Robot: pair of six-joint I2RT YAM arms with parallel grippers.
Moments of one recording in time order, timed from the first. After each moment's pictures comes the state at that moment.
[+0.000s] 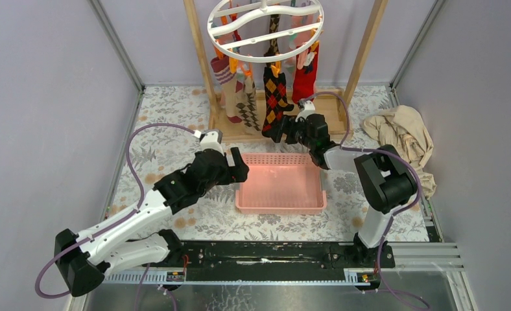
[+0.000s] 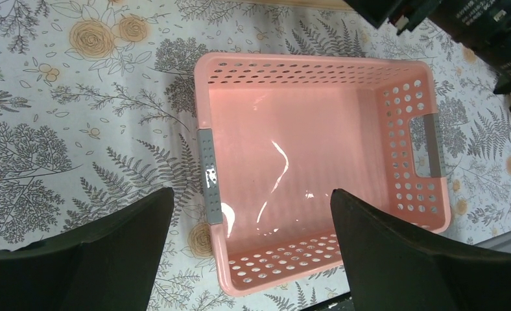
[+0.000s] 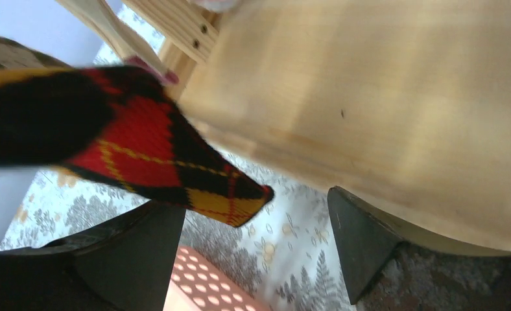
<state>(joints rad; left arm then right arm) -0.82 0.98 0.81 -0.46 -0.33 -0.72 0.44 1.78 0.90 0.56 -0.25 0.49</state>
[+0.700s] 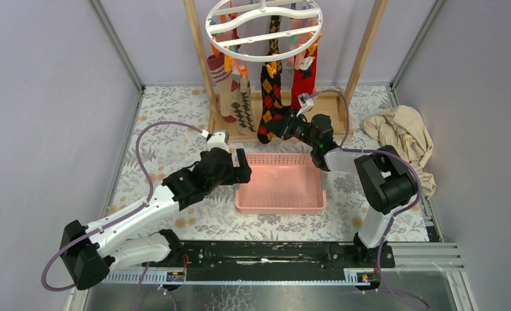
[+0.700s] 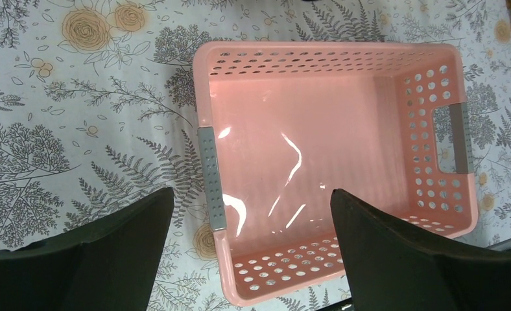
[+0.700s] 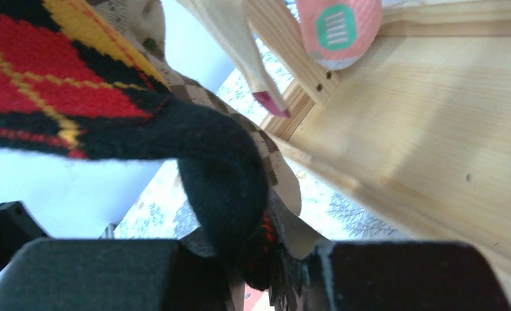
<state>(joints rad) -0.82 1.05 0.81 -0.44 -0.32 -0.70 0.44 1.81 0.89 0.92 -0.45 0.67</state>
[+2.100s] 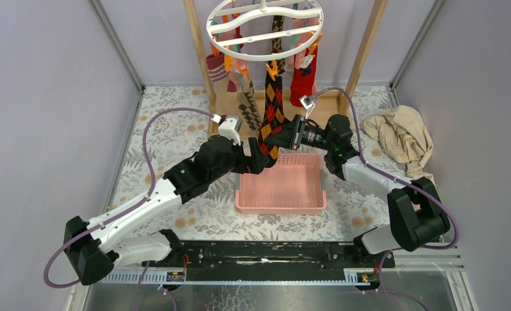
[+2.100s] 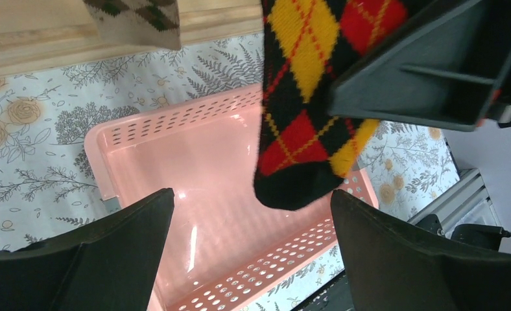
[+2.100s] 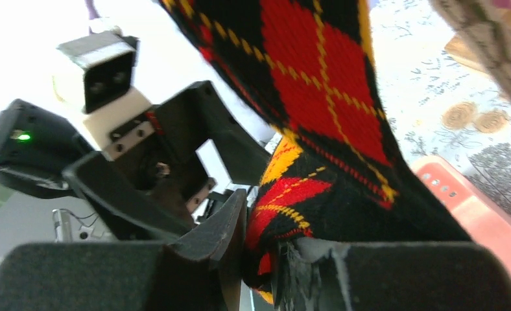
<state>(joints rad) -0.82 1.10 0.94 -0.27 -0.14 -0.58 0.44 1.44 0.80 0.69 -0.84 0.98</state>
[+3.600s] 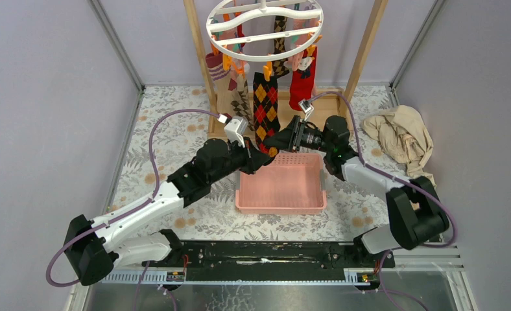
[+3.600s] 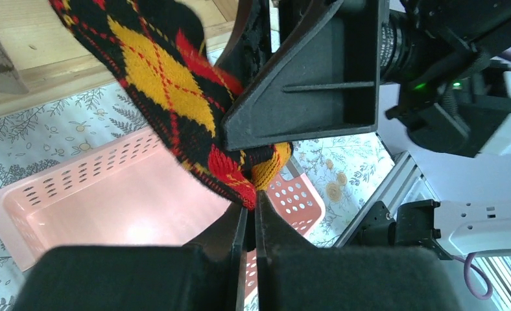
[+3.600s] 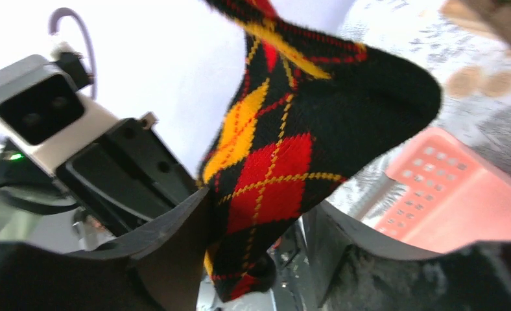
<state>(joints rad) -0.82 1.11 0.83 0.05 0.04 -0.56 0.44 1.50 0.78 0.81 -0.86 1.15</state>
